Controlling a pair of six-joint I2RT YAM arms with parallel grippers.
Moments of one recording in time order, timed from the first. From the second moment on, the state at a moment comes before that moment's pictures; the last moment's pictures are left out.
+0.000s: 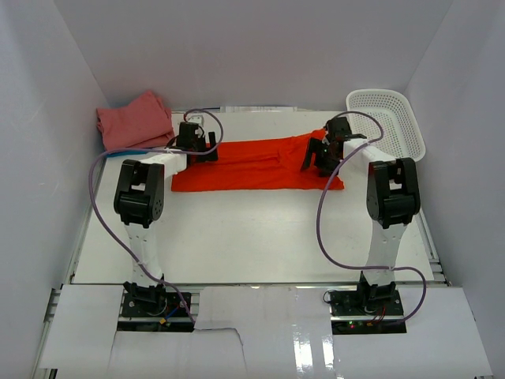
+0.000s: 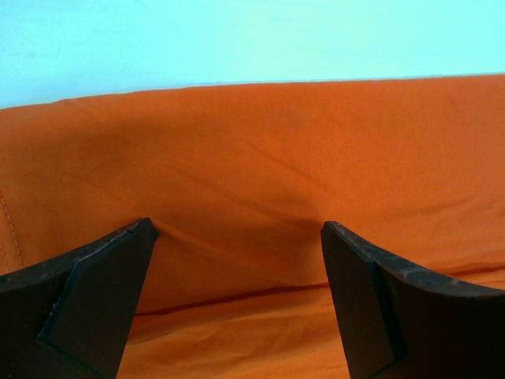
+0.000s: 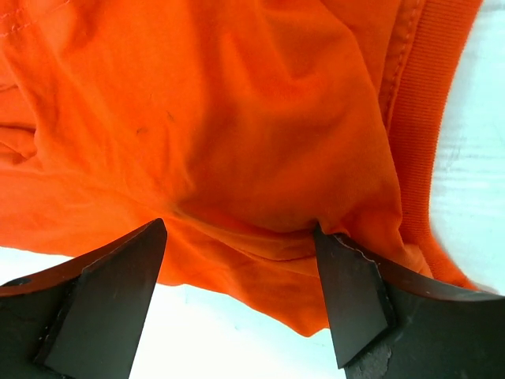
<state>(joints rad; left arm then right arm) -0.20 2.11 1.41 -0.02 -0.02 -0.21 0.19 2.03 1.46 -0.49 -0.23 0.36</state>
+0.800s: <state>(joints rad) -0.35 1.81 1.10 -0.23 -0.12 -0.38 0.18 2.29 1.84 -0.50 -0.26 0.33</state>
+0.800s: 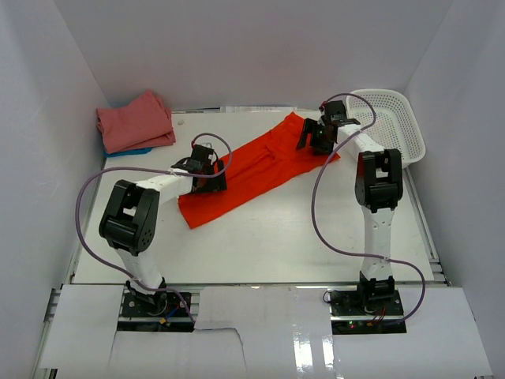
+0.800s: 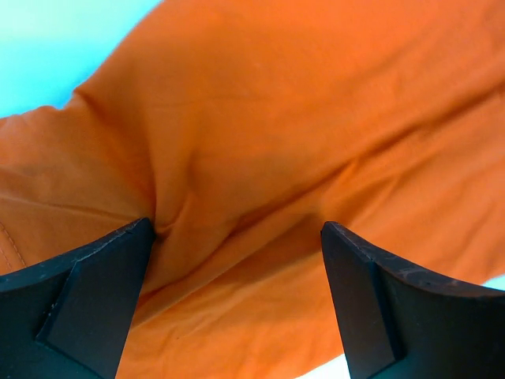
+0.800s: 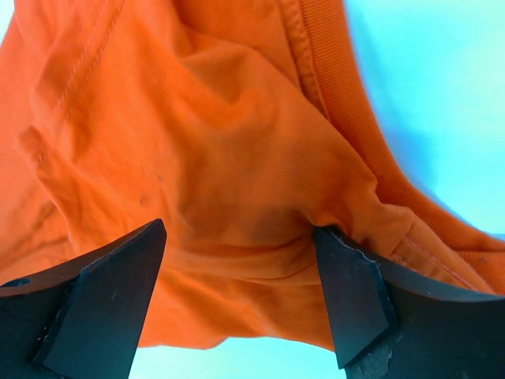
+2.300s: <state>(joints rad) -1.13 1.29 0.55 -0.13 -0.34 -1.11 0.18 2.34 2.01 -0.25 -0.46 0.33</state>
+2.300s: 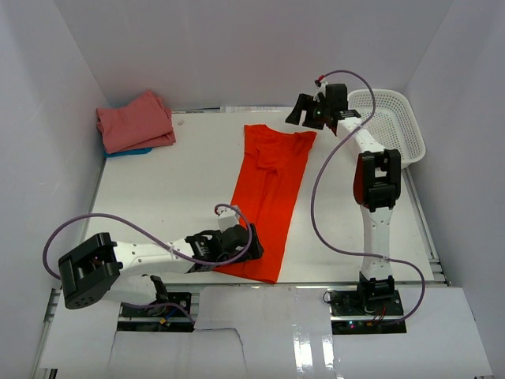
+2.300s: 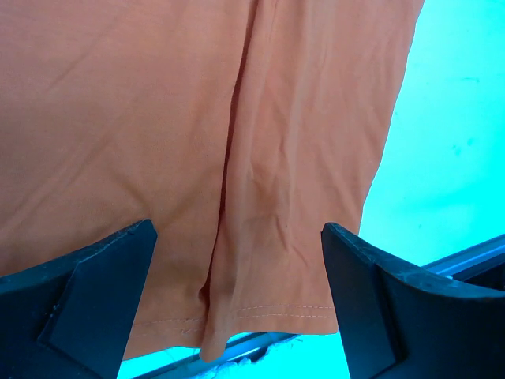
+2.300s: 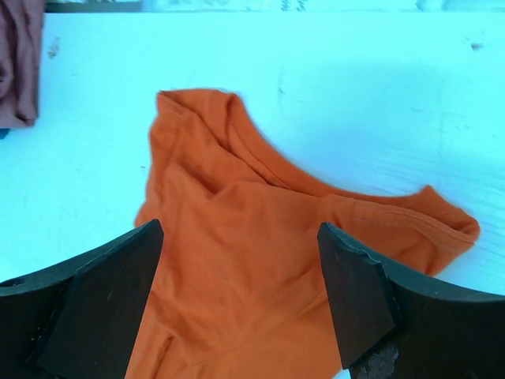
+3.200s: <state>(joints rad) -1.21 1.40 0.63 -0.15 -0.41 -1.18 0.23 2.25 1.86 -0.45 -0.25 0.23</state>
